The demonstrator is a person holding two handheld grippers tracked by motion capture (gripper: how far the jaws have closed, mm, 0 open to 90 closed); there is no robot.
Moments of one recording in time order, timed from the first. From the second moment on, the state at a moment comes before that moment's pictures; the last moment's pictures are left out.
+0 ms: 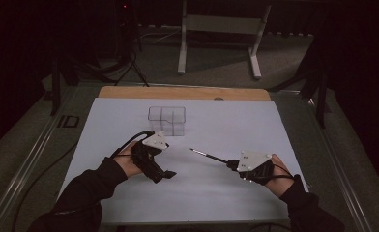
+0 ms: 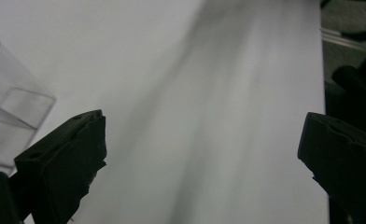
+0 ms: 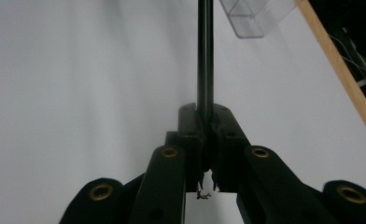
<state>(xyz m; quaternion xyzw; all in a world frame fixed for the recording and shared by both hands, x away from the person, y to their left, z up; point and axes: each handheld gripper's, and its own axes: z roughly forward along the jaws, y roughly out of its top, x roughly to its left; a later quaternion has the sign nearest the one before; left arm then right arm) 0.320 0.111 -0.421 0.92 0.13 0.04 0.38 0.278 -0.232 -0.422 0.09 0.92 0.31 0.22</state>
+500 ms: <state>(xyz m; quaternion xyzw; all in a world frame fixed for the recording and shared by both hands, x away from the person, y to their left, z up) 0.301 0.112 -0.440 0.91 0.16 0.05 0.39 0.279 -0.229 -0.403 0.21 0.88 0.39 0.18</state>
